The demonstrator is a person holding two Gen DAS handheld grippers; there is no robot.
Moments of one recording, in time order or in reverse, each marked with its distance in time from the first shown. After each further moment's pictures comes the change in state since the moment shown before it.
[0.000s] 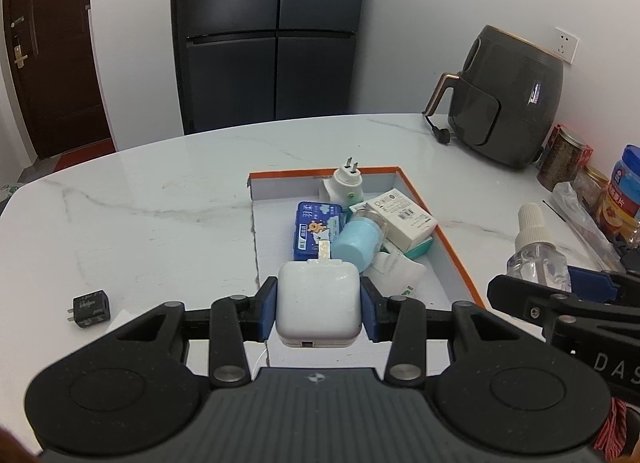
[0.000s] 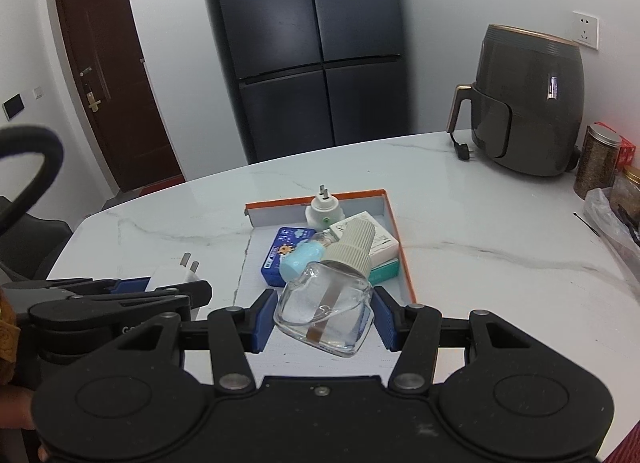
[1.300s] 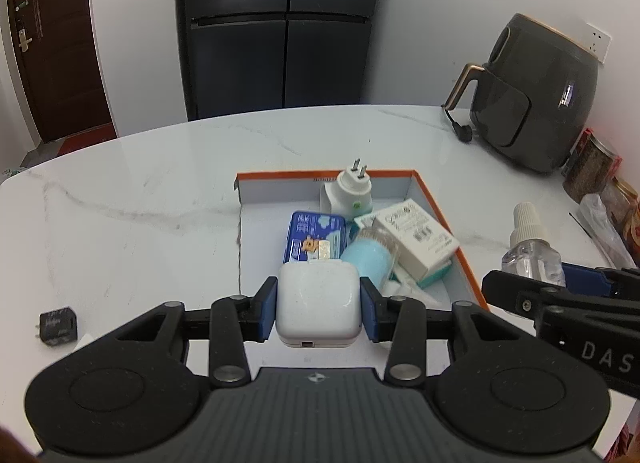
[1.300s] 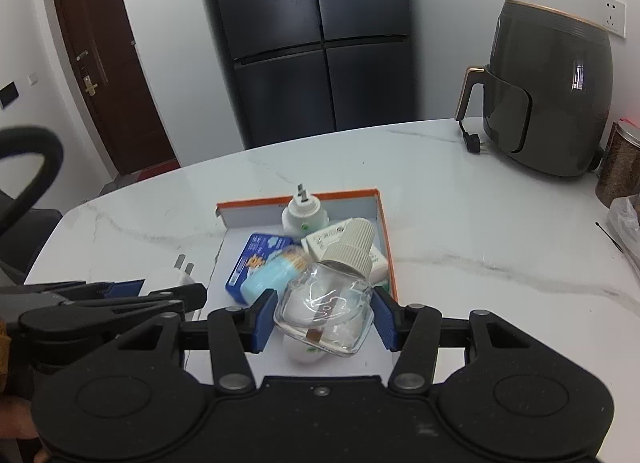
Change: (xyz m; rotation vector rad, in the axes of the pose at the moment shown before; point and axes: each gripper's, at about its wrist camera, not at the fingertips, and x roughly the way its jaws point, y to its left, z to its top) left arm 0.062 -0.009 0.032 -0.043 0.042 0.032; right arm 0.073 -0.035 0.031 -0.014 0.060 0.022
